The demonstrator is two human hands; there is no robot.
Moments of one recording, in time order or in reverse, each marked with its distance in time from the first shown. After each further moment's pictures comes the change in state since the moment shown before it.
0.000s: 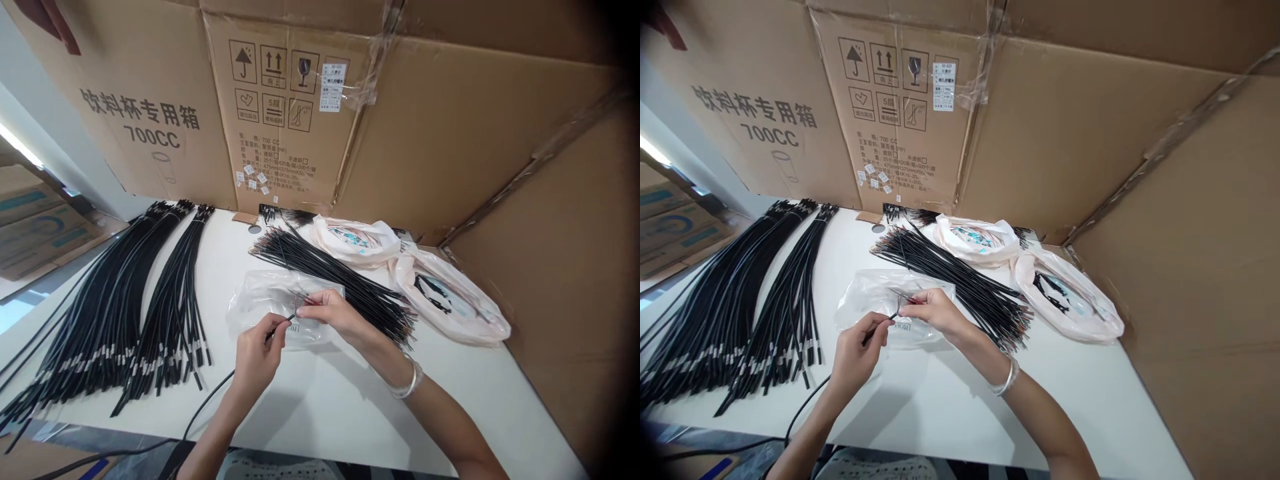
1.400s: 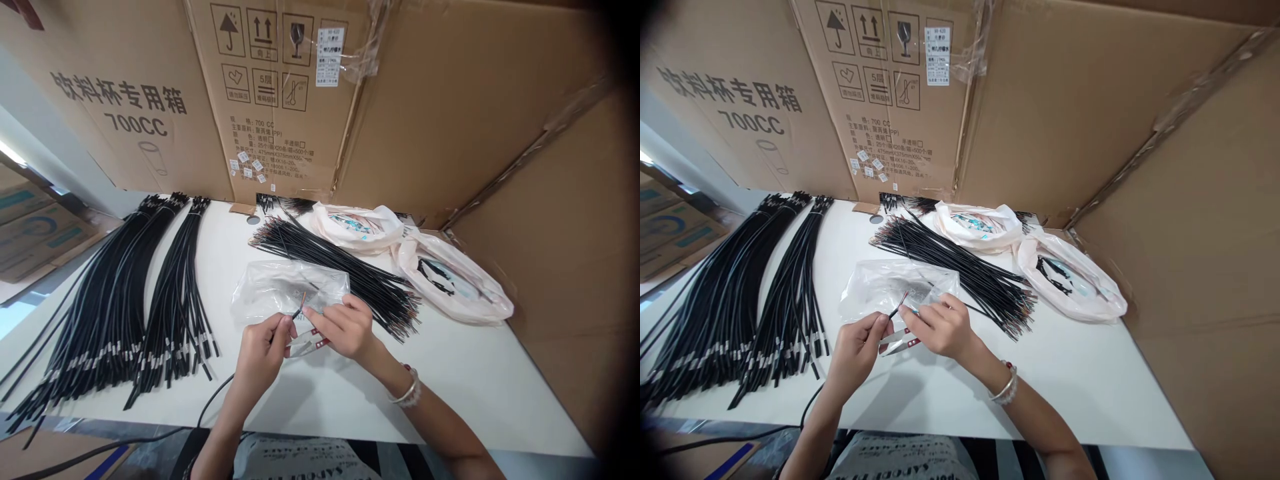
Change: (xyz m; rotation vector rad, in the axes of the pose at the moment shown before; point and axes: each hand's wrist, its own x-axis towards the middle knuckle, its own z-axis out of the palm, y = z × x) left_hand -0.006 0.007 -0.014 -0.052 -0.113 0.040; right_hand -0.032 0.021 0.016 -1.351 0.697 -1.395
